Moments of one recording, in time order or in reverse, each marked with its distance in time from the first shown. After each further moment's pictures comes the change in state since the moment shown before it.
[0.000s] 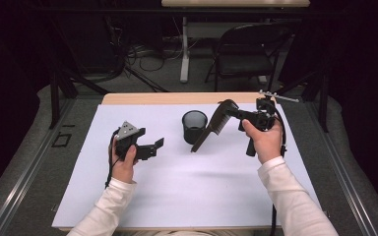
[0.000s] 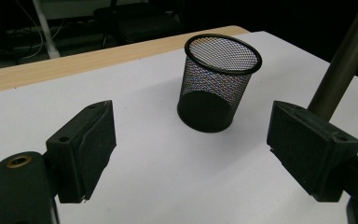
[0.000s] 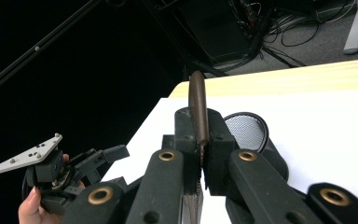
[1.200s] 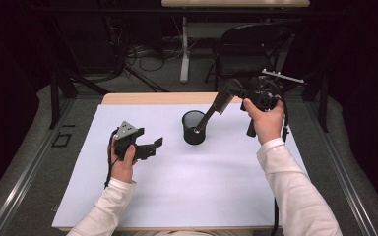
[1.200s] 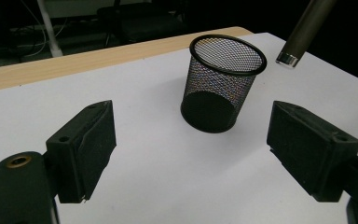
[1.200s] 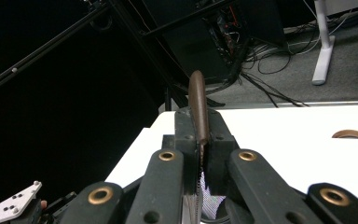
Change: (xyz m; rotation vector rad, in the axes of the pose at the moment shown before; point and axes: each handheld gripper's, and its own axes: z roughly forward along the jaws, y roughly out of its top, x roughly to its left) left arm 0.002 0.000 0.000 -0.004 0.006 -0.010; right arm 0.009 0.047 0.006 -0.081 -0.081 -0.043
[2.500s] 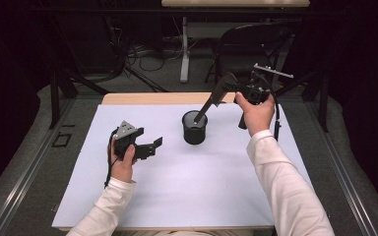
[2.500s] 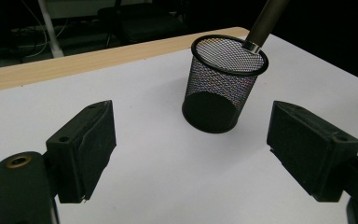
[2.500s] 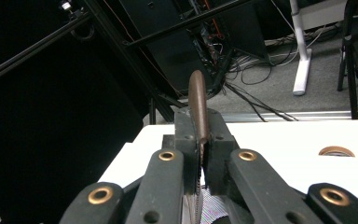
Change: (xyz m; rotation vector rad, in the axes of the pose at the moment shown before) left arm 0.002 0.000 0.000 -0.001 0.003 0.000; right arm -0.002 0.005 0.029 -0.044 -0.074 -0.022
